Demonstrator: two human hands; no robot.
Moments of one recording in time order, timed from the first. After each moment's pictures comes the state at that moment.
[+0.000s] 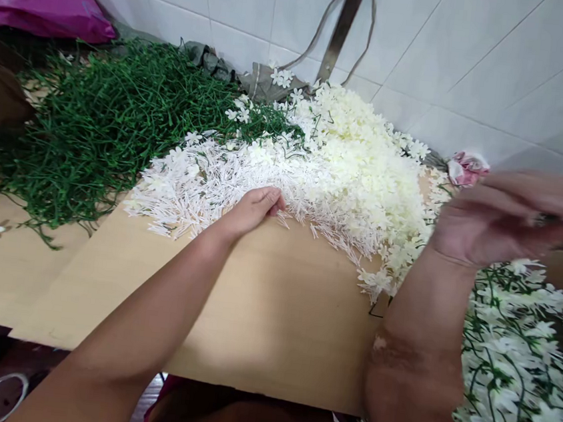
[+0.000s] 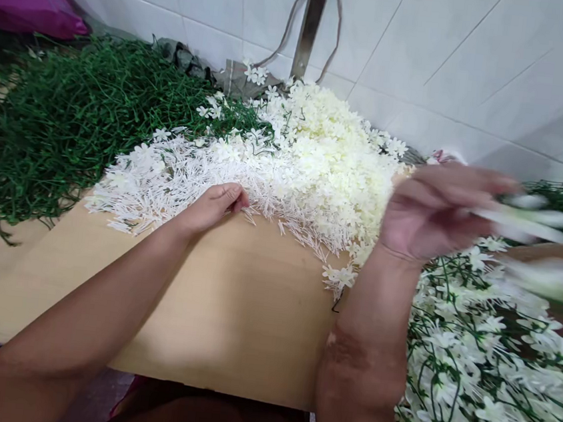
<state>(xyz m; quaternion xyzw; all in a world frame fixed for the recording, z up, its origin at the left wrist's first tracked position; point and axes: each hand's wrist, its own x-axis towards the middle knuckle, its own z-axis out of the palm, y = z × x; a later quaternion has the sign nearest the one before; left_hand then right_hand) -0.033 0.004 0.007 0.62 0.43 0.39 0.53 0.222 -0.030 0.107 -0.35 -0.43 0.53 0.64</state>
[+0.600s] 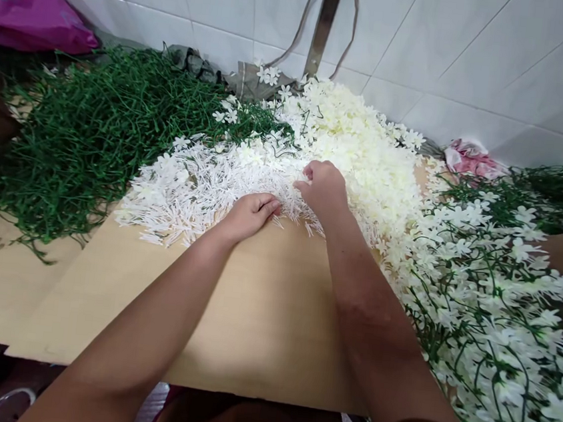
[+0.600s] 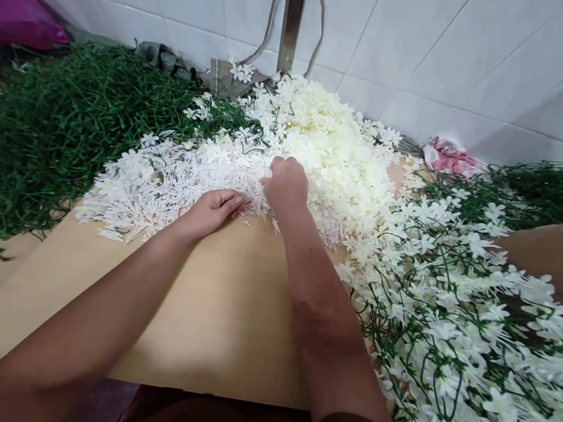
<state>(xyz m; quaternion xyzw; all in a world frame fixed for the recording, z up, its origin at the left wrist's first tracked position) -0.030 0.004 0.000 0.71 0.47 0.30 0.43 0.141 0.035 0.047 -0.67 -0.67 0.11 0.31</state>
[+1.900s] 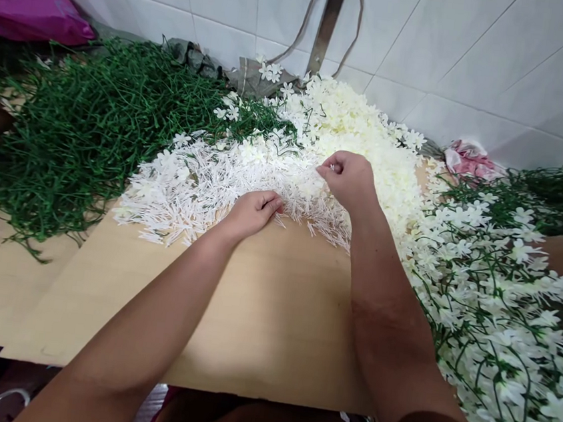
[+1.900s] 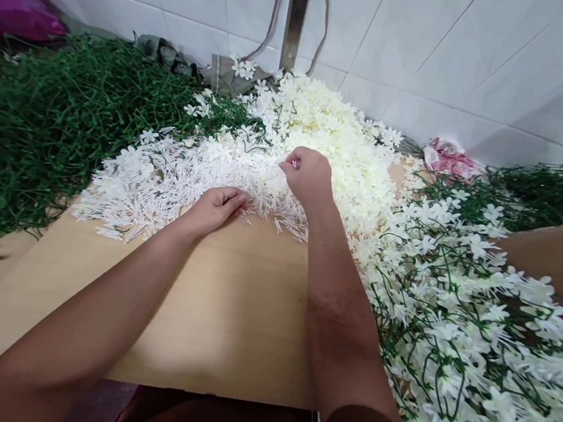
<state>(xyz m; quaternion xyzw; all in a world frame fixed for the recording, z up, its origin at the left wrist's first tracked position) -0.028 0.007 0.002 0.70 0.47 0.32 0.43 0.175 0.046 0.056 -0.63 -0.66 0.16 0.38</state>
